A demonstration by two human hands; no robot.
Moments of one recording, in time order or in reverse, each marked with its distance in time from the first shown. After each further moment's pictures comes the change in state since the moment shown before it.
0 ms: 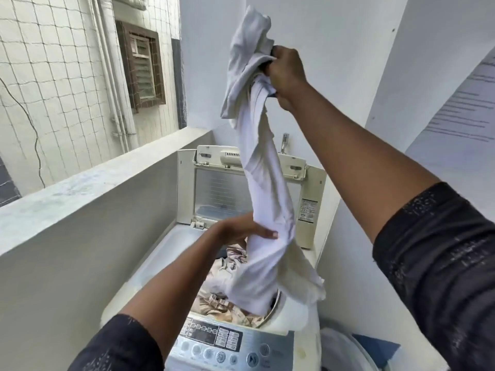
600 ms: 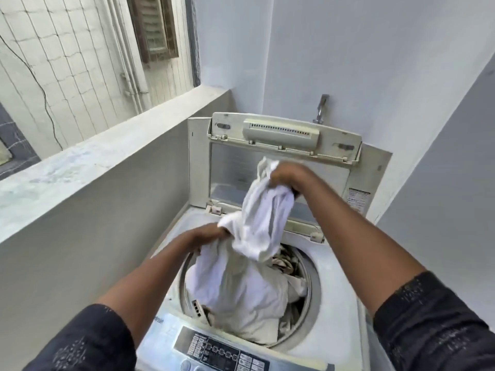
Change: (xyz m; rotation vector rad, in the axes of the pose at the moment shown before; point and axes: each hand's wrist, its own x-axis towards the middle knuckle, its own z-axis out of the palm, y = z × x) left_hand 0.078 -0.140 -0.114 0.082 0.181 -0.288; right_hand -0.044 0.213 0.119 -0.657 -0.794 0.527
